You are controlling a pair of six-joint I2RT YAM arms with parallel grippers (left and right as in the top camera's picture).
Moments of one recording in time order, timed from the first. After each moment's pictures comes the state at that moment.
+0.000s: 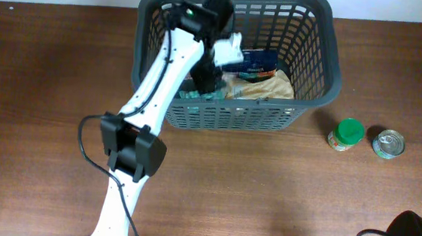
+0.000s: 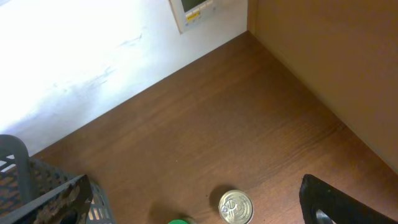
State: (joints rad) left arm -0.44 2.38 2.62 -1.55 -0.04 0.70; right arm -0.59 1.73 2.42 -1.38 -0.16 0.09
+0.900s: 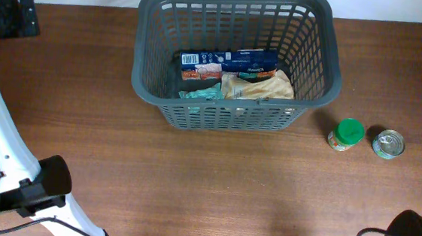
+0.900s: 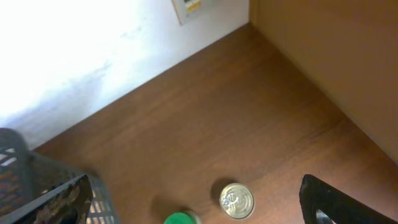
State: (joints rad) left arm 0.36 1.98 2.67 -1.53 -0.07 0.15; right arm -0.59 1.74 2.41 -1.40 -0.16 0.09
